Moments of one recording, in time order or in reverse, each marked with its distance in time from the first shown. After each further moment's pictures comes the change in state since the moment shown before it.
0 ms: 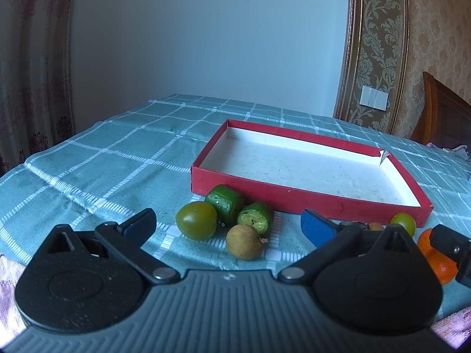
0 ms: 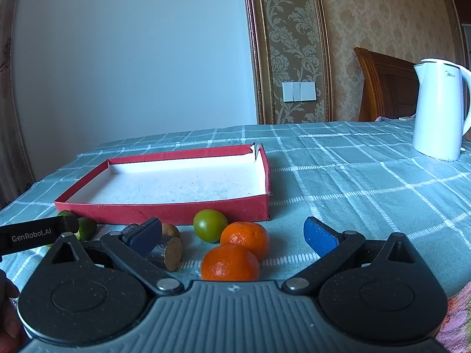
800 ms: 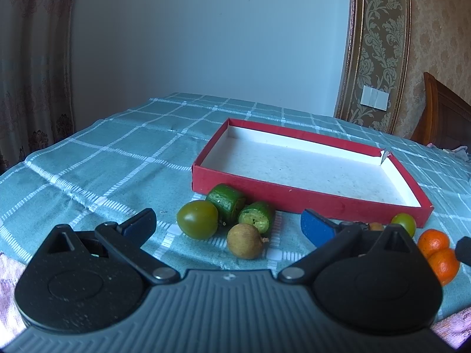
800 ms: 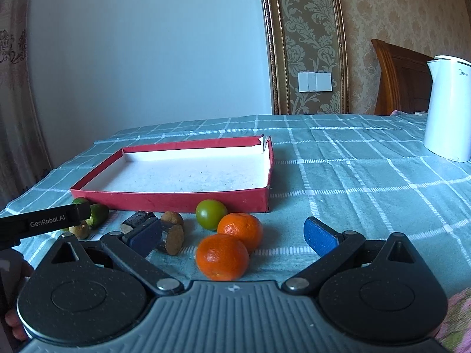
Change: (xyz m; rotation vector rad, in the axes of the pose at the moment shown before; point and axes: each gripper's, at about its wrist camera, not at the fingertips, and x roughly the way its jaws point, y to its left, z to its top) left arm 0.001 0.001 0.001 -0.007 0.006 -0.003; right arm -0.016 -0.025 0.011 -0.037 0.071 0.091
